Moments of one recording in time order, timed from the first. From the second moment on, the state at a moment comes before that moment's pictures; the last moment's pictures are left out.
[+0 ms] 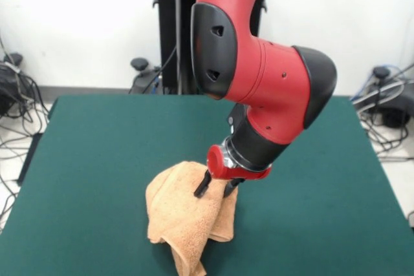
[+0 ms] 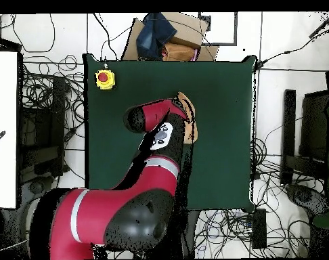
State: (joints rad) arm 0.06 -0.07 -0.27 1.06 -0.23 0.64 1.57
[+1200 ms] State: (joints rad) arm 0.06 -0.07 -0.27 1.06 -0.22 0.64 1.57
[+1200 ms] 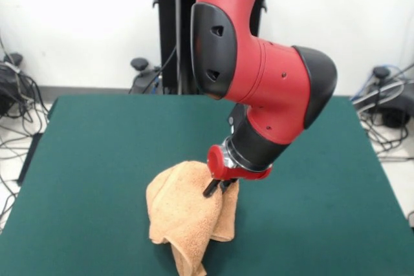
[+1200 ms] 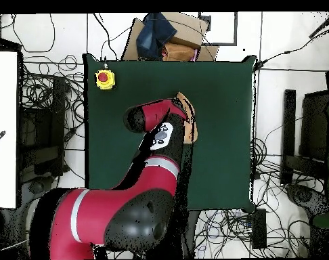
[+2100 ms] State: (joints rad) arm -0.01 -0.17 -0.25 1.10 -0.16 0.65 1.57
